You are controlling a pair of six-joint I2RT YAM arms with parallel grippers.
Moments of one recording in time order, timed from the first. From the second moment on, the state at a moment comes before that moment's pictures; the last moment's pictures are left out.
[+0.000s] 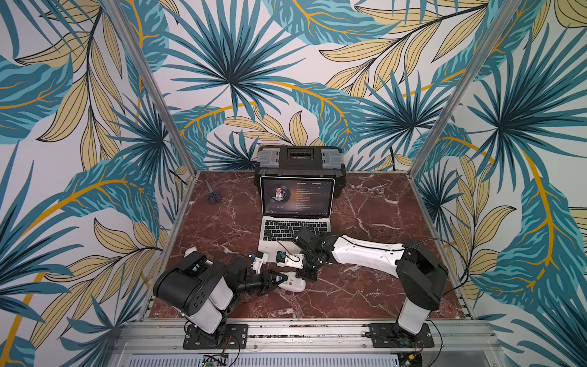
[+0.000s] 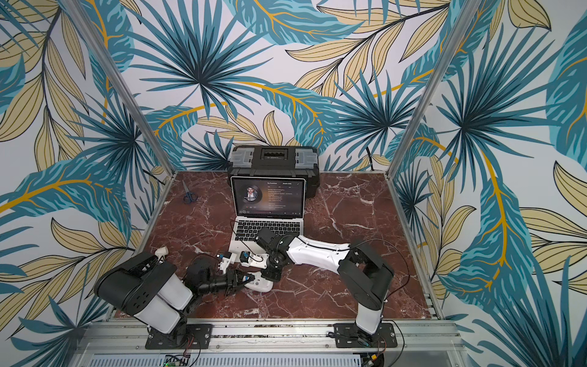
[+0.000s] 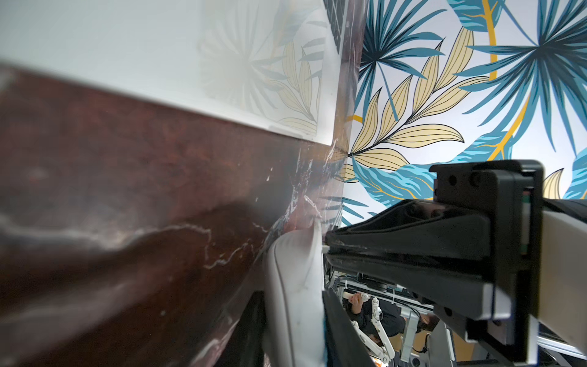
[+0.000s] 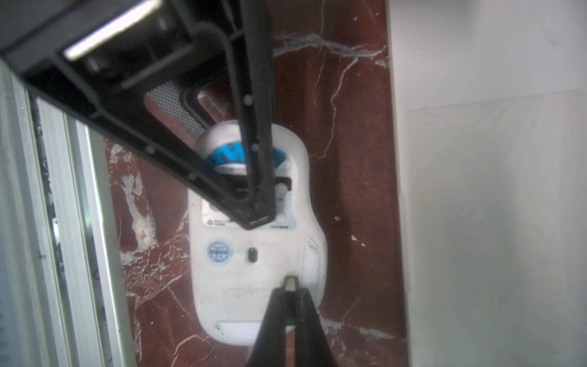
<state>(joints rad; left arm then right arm) -0.41 1.61 0.00 1.15 0.83 -1.22 0.92 1.79 1.21 -0.67 -0.26 -0.43</state>
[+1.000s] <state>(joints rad) -0.42 1.14 0.08 0.86 0.82 -1.36 0.88 1.73 1.50 -1.02 -0.23 -0.50</state>
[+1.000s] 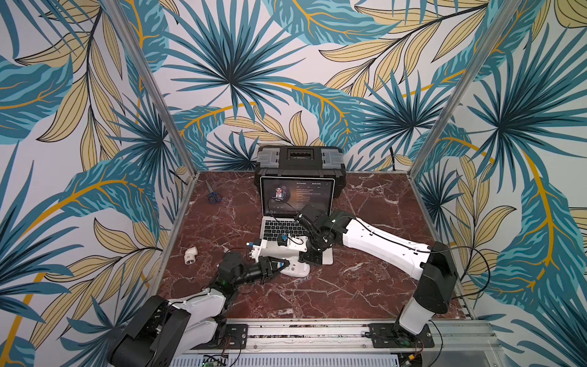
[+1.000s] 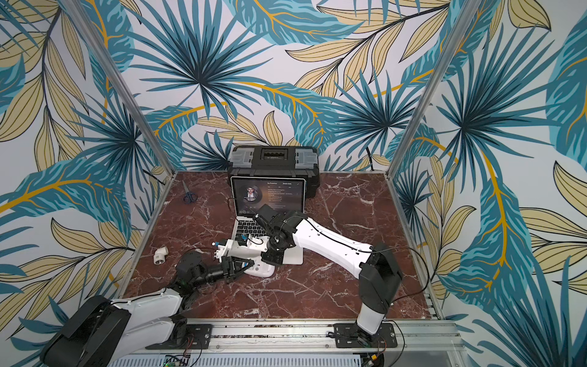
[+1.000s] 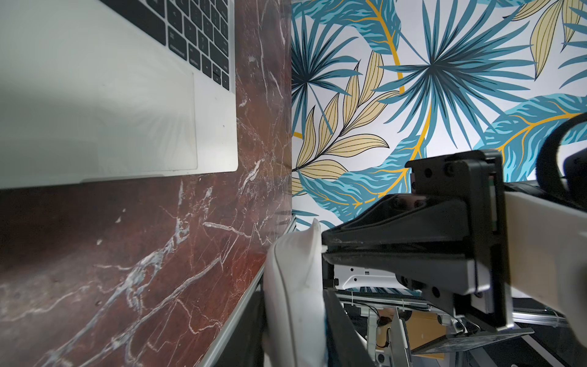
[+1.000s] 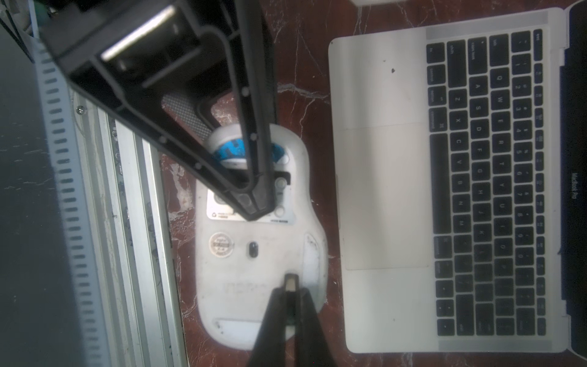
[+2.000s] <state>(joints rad) -0.42 1.04 0.08 0.83 0.79 -1.32 0.88 1.68 1.49 -0.98 -0.22 -0.51</state>
